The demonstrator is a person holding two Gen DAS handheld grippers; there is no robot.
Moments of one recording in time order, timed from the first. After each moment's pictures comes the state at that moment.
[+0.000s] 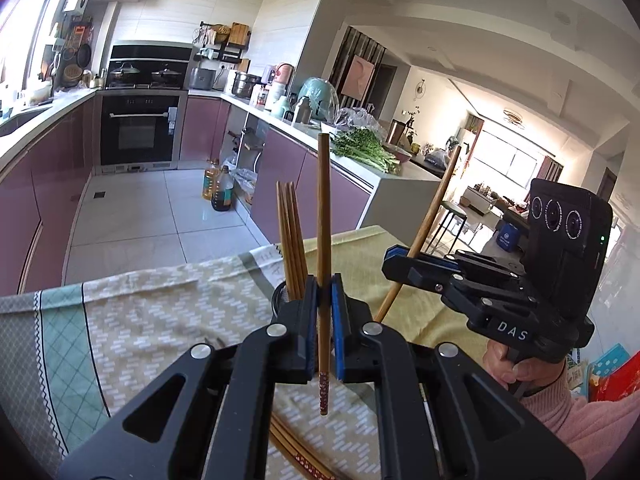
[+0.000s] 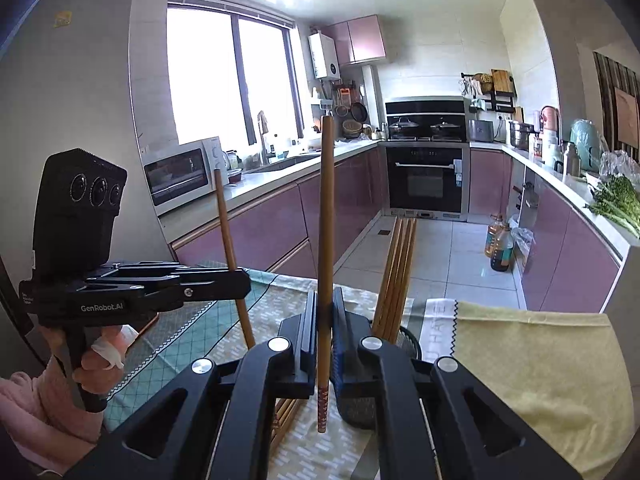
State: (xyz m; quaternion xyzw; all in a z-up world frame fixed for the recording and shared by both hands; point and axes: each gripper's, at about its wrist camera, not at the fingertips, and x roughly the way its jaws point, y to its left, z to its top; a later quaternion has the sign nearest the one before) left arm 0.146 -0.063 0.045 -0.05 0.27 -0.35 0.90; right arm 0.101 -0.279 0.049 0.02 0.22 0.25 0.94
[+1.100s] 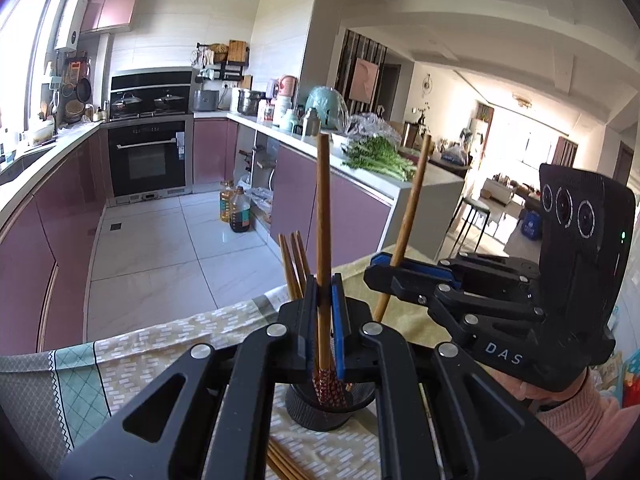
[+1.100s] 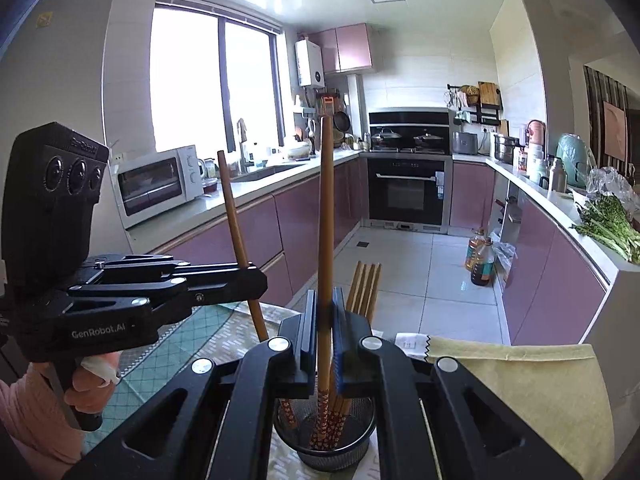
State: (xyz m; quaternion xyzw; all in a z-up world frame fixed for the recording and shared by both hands) left arm 0.192 -0.115 0.062 0.01 0.26 -0.32 0.91; right arm 0.147 -0.275 0.050 0.01 0.22 0.21 0.95
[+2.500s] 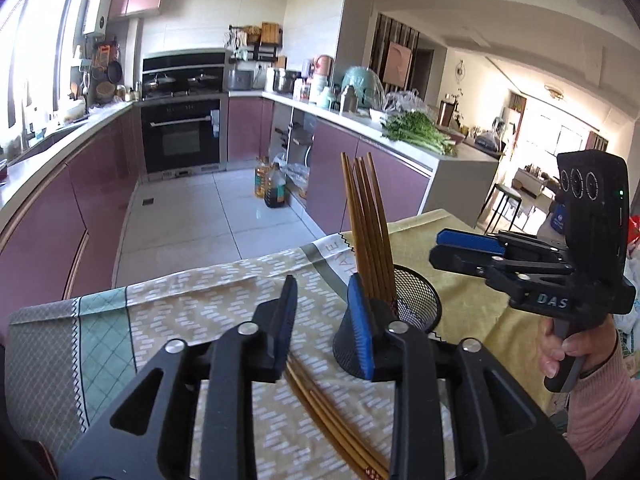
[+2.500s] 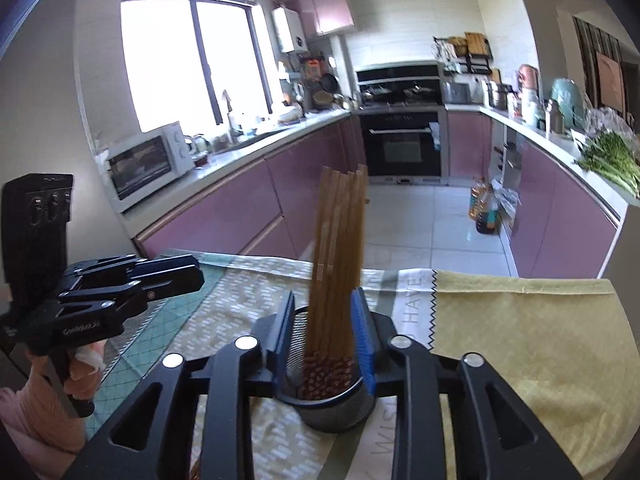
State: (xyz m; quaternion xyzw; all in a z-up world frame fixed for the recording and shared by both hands) left arm 0.171 -0.060 0.014 0.01 0.27 -0.26 0.93; right arm 0.130 -0.285 0.015 0.04 0.27 0.23 0.94
